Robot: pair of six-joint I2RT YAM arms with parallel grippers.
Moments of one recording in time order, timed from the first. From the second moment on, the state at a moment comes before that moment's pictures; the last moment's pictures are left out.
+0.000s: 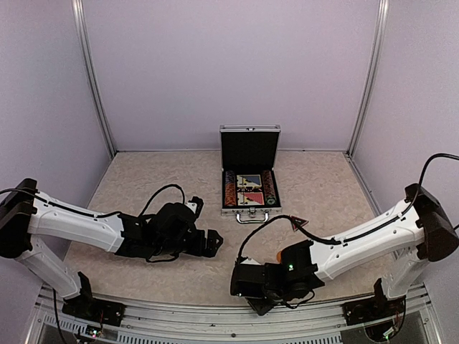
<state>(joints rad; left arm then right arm) -1.08 1.49 0.73 0.02 -0.27 -0.67 1.51 1.72 1.08 -0.71 0.25 0.84</state>
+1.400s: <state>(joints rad) -1.08 1.50 0.73 0.02 -0.27 -0.67 1.19 1.70 1.07 -0.68 0.30 0.67</state>
